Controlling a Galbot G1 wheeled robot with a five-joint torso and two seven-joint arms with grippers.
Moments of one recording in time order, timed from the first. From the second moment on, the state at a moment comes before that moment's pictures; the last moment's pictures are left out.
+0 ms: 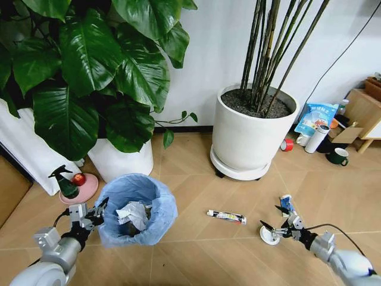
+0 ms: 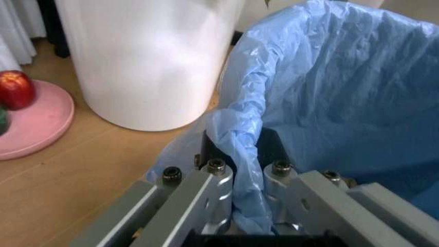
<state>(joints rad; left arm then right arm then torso) 1.65 -1.08 -0.76 -2.08 -0.75 0.30 0.04 -1.16 0.91 0.48 1.06 0.36 0.40 -0.87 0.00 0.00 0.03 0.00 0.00</state>
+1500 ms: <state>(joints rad) 1.62 -1.08 -0.79 -2.05 -0.78 0.30 0.03 -0.65 0.99 -0.13 0.69 0.29 0.31 -0.97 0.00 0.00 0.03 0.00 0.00</state>
